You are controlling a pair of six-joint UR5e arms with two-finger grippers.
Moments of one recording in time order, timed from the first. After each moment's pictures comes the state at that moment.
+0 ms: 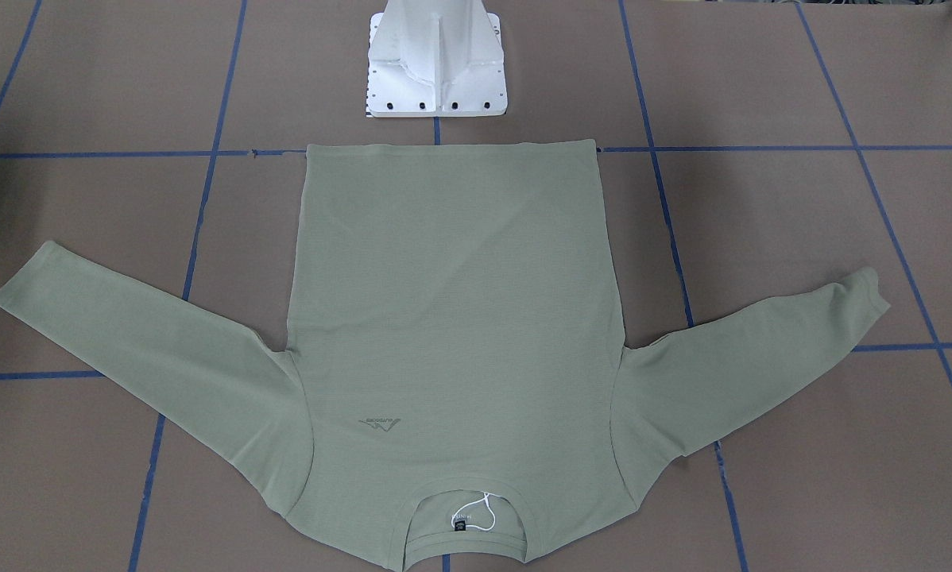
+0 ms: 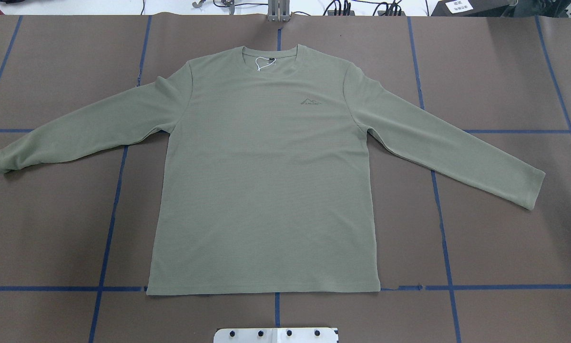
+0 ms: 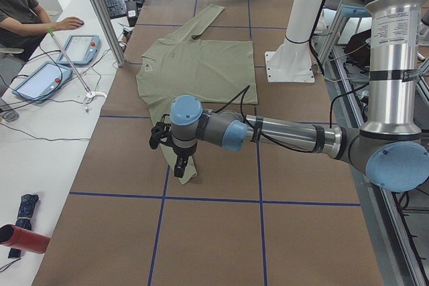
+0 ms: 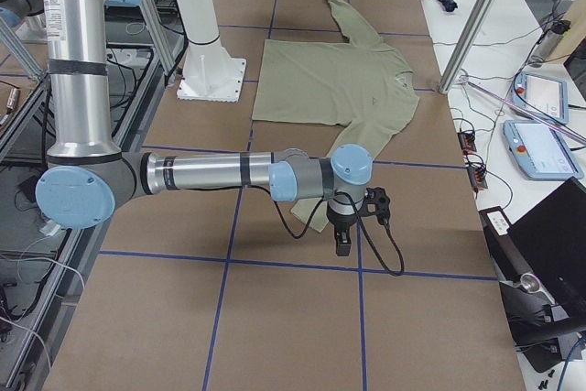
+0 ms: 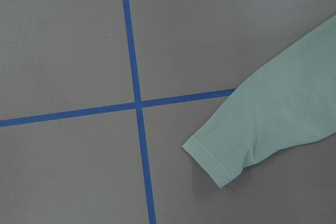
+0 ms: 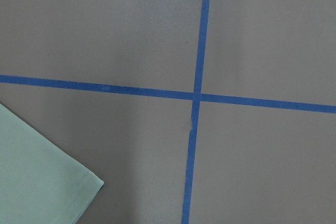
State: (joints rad) left arm -1.48 -1.50 -1.77 -1.74 -2.36 -0.12; right arm 1.47 -1.57 1.64 -1.52 2.30 0.08
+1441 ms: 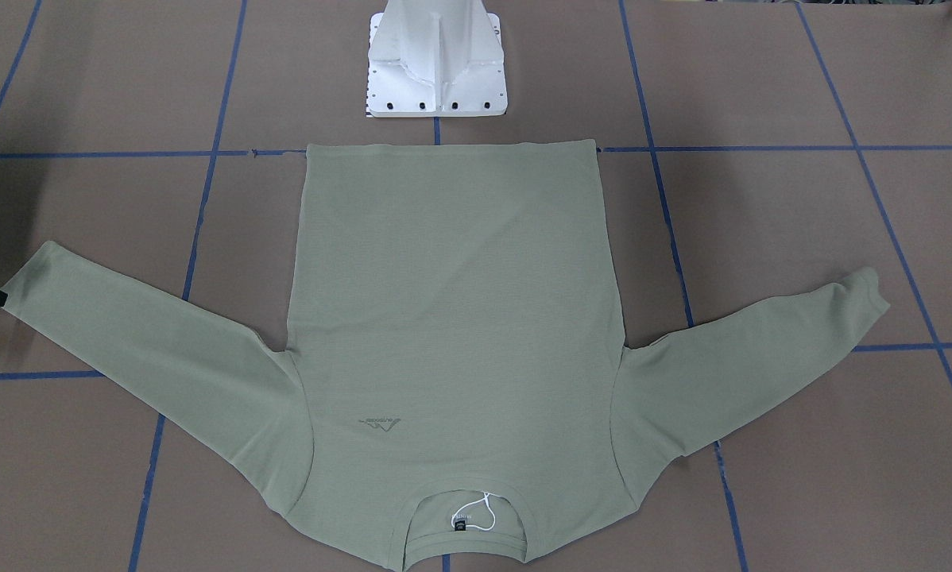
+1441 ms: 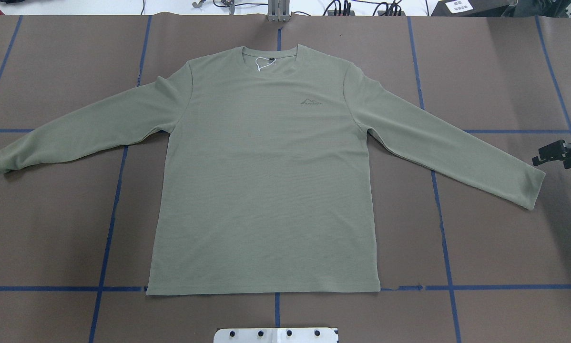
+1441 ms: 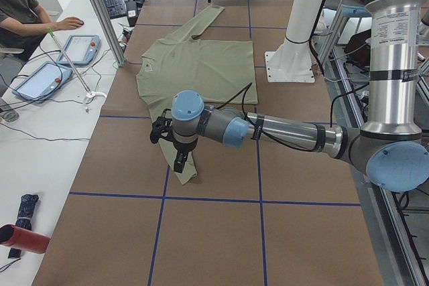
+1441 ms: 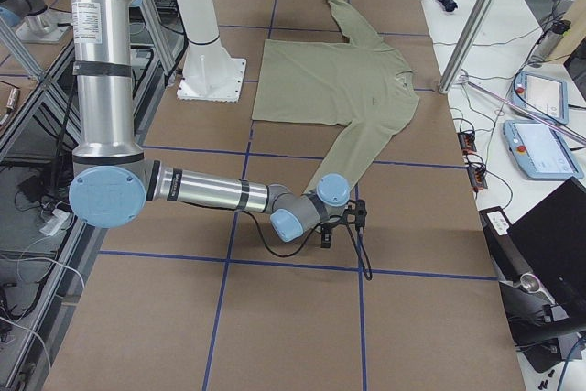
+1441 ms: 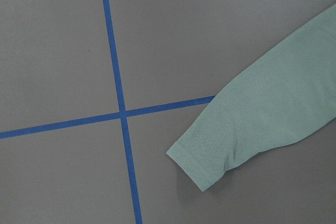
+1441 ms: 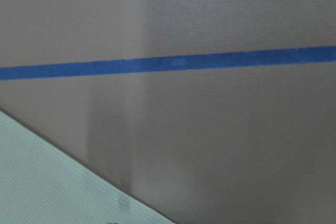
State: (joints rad) left arm -1.48 -1.50 -1.79 -1.75 -2.37 -0.12; right arm 1.17 -1.58 1.34 -0.82 2.37 0.71
